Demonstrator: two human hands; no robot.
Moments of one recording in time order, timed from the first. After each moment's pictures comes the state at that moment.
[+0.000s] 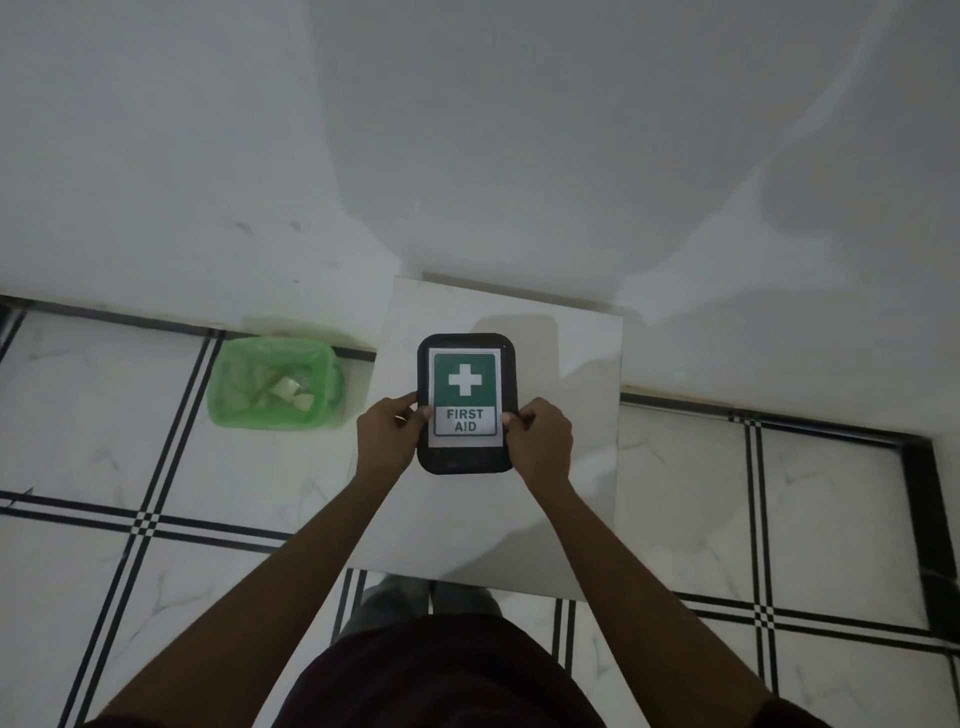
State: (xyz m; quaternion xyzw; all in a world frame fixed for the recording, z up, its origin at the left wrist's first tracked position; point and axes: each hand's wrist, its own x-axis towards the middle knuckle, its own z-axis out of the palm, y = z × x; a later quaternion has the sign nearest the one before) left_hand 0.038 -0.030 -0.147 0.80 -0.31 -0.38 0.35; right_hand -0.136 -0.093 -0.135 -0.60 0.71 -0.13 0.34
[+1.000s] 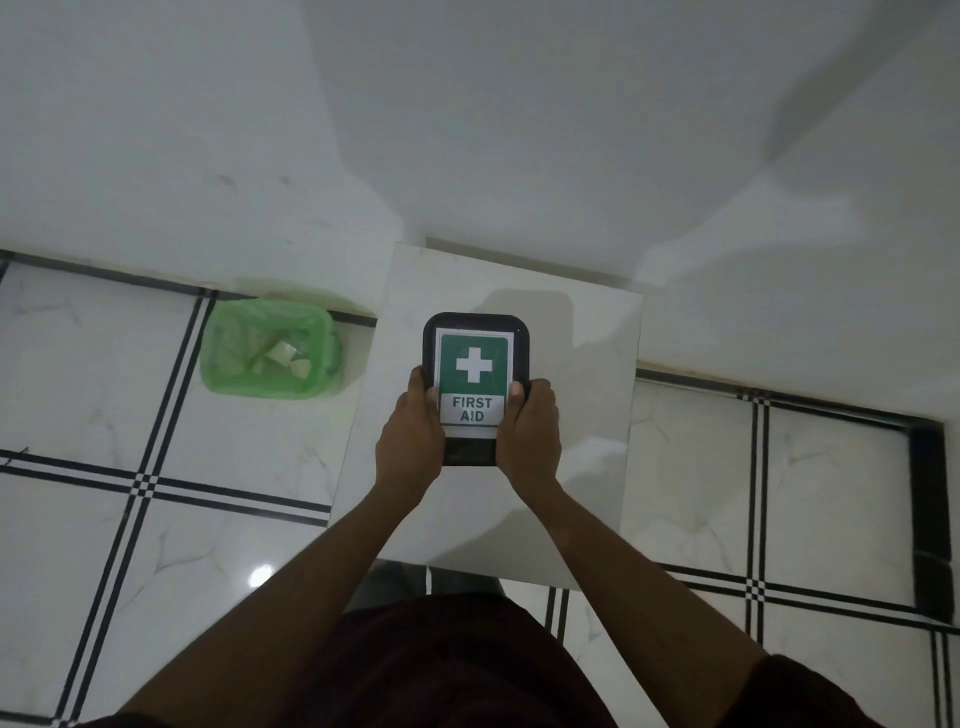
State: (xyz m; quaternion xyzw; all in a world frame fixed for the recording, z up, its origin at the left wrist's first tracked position) left_hand 0.004 -0.029 -0.160 0.83 -0.37 -0.33 0.25; right_hand -0.119 -0.085 -0.179 -0.62 0.70 -0.20 0.28
